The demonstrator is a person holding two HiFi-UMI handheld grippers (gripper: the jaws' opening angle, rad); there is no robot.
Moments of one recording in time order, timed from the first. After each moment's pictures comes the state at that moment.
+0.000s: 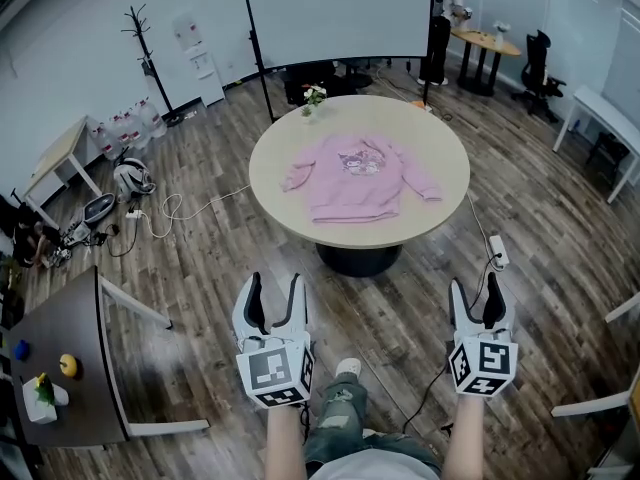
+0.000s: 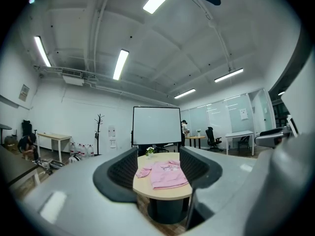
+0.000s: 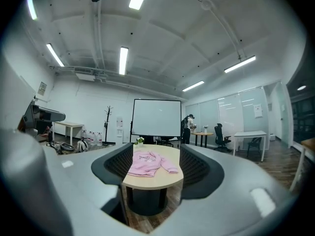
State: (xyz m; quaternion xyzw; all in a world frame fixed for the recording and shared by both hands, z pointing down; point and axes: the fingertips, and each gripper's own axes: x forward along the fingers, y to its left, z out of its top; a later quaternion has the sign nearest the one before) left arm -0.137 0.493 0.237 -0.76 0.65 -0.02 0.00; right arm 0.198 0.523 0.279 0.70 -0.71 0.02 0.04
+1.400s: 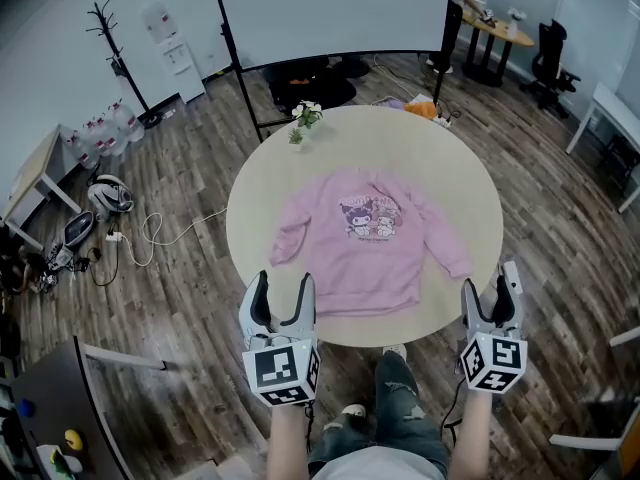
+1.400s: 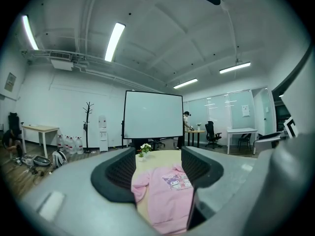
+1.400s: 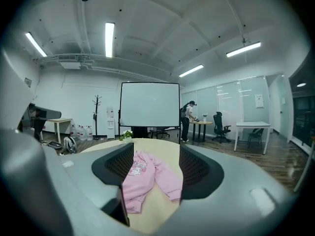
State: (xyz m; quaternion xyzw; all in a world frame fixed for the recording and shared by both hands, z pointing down) left arm -0.114 0.134 0.277 -0.78 0.62 -0.05 -0.04; right arm 0.235 0.184 0.329 0.72 -0.68 0.08 0.08
